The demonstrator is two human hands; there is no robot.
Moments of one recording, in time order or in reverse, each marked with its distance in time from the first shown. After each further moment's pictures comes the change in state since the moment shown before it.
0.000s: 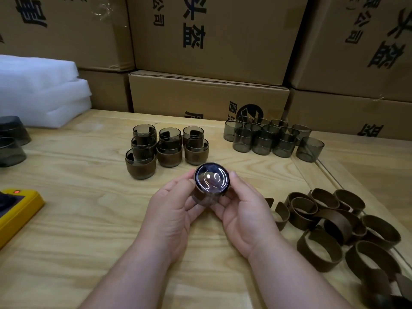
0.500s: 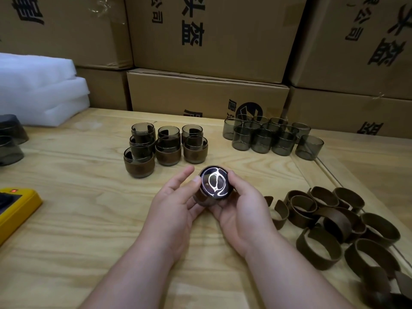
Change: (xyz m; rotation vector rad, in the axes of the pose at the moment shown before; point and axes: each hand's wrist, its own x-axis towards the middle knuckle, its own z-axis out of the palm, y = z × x) left_hand 0.001 -0.003 0.001 -0.022 -0.010 -0.008; right_hand -0.003 -0.003 0.008 0.081 0.065 0.099
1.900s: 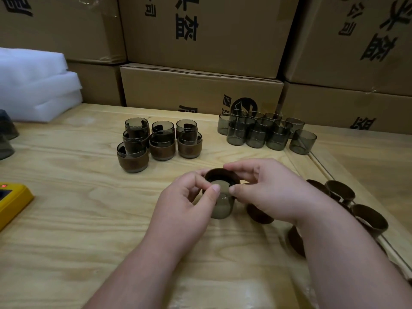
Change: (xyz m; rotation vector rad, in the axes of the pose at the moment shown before) left_hand -0.022 -0.007 0.008 0.801 -0.081 0.388; right_hand -0.023 -0.088 -0.018 -1.531 -0.170 -0.191
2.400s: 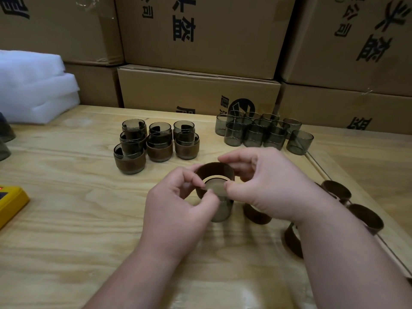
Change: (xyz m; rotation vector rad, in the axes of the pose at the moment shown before) left_hand -0.001 0.005 0.007 -0.075 0.179 0.153; right_hand -0.007 -0.011 -0.007 0.051 0.054 -0.165
